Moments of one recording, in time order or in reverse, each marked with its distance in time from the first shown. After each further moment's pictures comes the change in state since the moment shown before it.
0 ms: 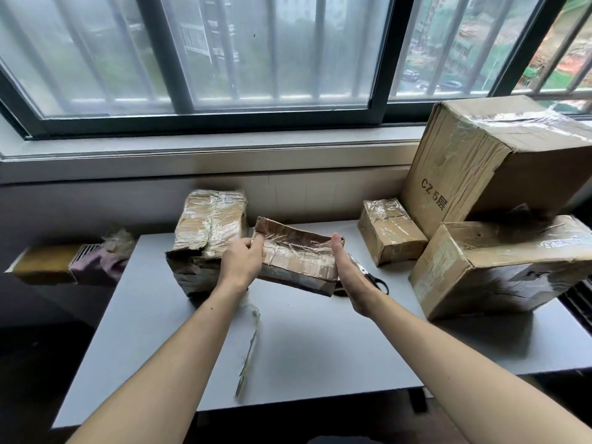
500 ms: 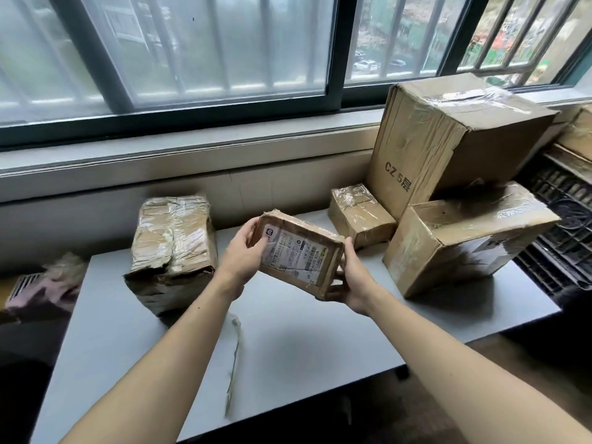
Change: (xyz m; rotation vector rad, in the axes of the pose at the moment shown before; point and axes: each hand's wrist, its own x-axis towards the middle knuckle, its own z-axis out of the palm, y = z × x) left_hand 0.024 0.009 0.043 -0.341 -0.427 0.125; right_hand -0.023 0.000 -0.030 0.372 0.173 0.163
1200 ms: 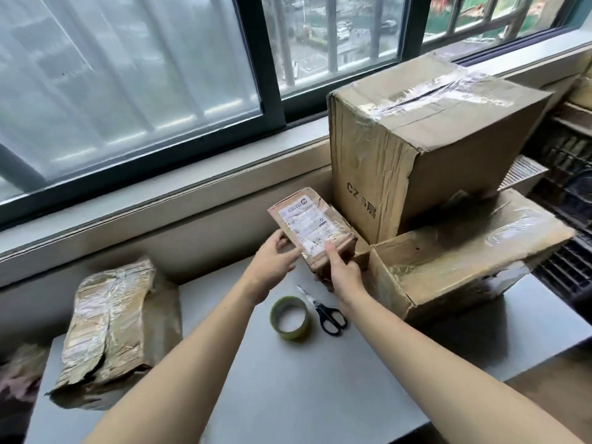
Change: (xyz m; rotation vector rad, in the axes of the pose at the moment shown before) left_hand 0.129 0.054 0.163 0.153 -0.255 -0.151; right_hand 0.130 -0.066 -0.081 0.171 0.325 -0.075
